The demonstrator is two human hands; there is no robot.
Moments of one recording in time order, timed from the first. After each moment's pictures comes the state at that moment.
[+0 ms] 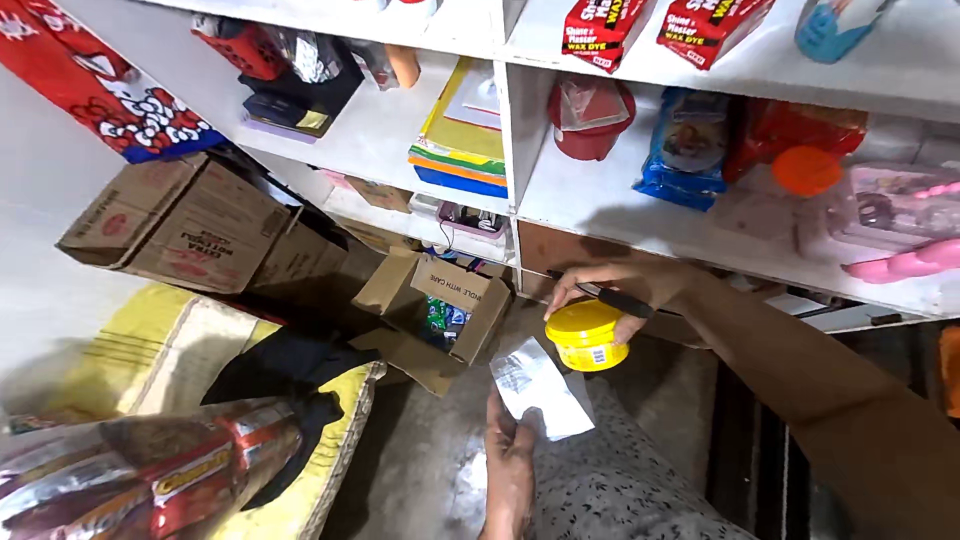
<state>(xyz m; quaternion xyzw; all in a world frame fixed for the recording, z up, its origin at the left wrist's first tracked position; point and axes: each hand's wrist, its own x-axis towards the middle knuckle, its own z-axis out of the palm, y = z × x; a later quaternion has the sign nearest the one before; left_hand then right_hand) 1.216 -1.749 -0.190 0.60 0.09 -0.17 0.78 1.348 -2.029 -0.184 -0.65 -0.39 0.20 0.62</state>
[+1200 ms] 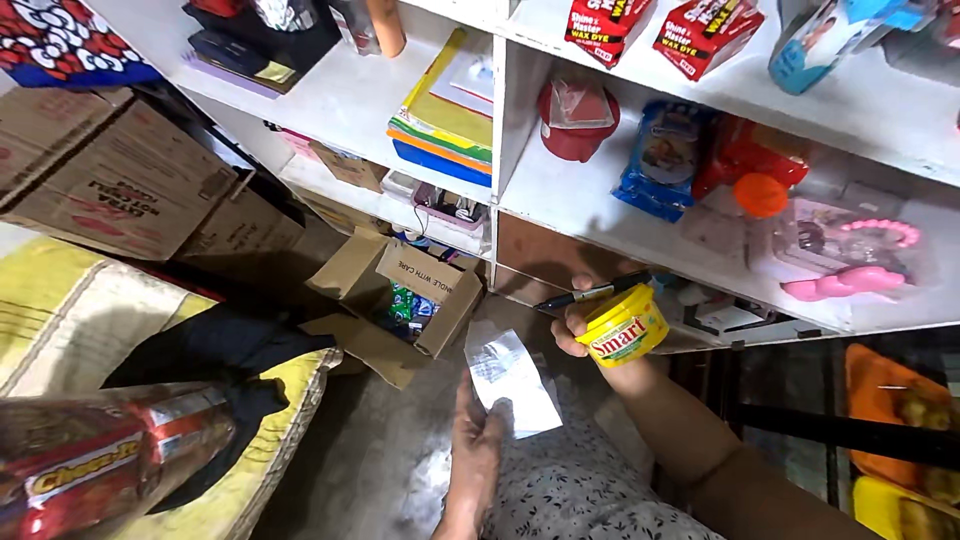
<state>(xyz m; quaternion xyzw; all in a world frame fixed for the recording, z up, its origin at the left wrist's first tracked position) 1.218 -1.745 -0.189 0.60 0.08 -0.18 0.77 1.285 -1.967 -0.217 -0.12 -0.25 0.16 0.95</state>
